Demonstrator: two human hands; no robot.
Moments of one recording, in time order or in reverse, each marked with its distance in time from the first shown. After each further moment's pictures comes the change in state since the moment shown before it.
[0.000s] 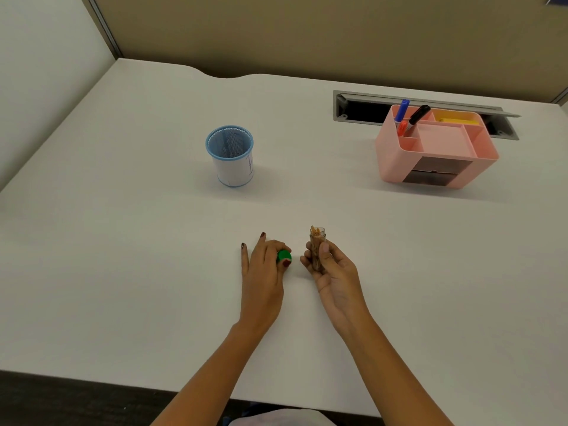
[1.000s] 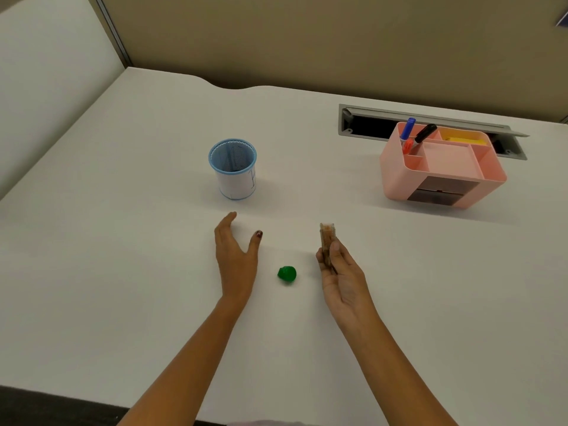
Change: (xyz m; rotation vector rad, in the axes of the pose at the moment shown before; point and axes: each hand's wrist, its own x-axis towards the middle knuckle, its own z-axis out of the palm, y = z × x) left_hand 0.065 -0.017 -0.018 -0.233 0.387 -0.253; right_hand 0.027 -0.022 0.012 0.193 0.113 0.044
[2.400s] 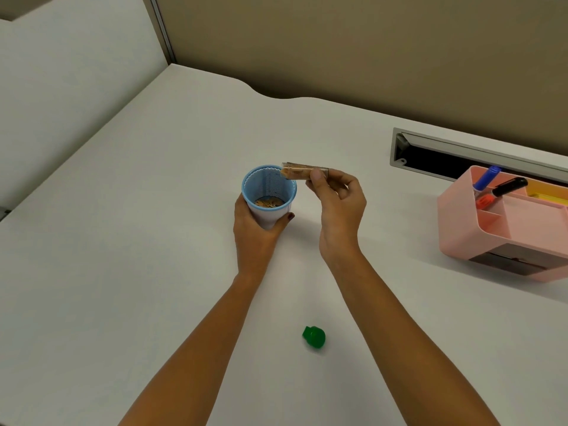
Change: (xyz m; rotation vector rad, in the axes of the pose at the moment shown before) left_hand 0.122 -0.015 0.034 -0.173 0.110 0.113; right_hand 0.125 0.004 0.158 -0.510 -0.050 -0.389
